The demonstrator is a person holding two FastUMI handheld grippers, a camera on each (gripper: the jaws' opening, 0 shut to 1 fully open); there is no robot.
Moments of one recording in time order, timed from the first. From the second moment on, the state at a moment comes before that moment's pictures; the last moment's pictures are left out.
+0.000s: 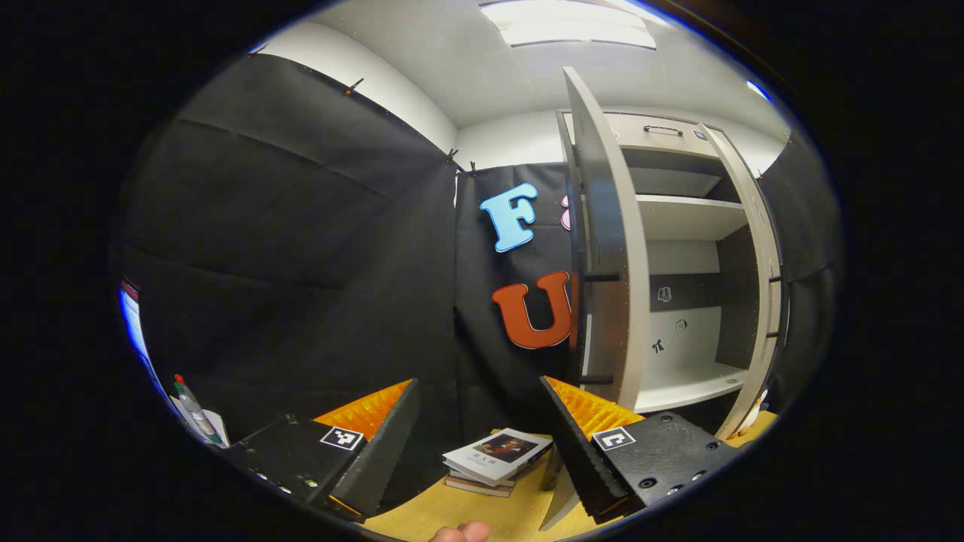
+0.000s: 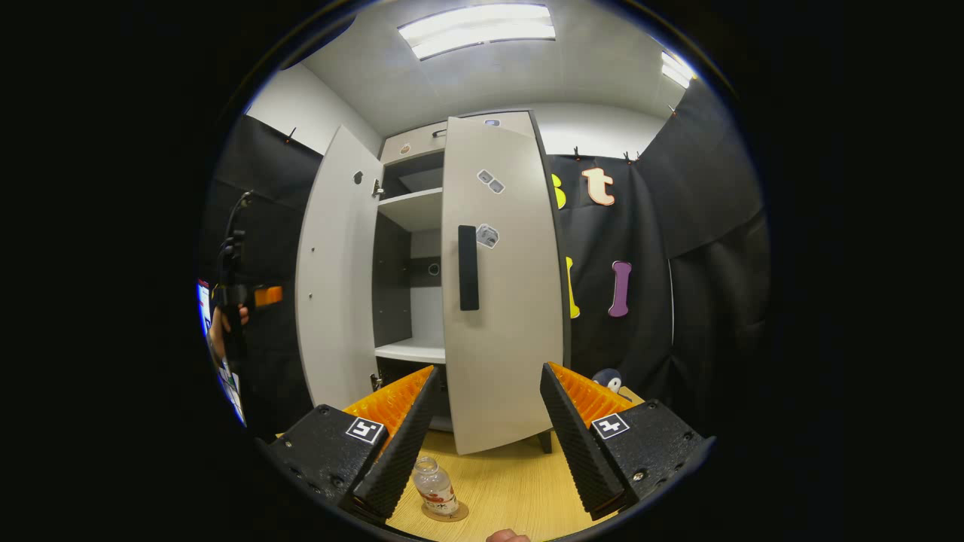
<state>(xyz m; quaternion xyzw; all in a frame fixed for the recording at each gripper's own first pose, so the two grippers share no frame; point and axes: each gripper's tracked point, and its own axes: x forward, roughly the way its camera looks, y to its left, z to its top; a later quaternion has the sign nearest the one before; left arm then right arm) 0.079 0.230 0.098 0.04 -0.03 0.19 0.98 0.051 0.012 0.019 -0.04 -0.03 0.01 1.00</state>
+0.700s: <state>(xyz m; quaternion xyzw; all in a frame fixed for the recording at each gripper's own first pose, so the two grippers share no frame) 0.124 0.210 0.095 0.04 -0.02 0.17 0.98 0.046 -0.001 0.032 -0.04 -0.04 0.00 1.00</state>
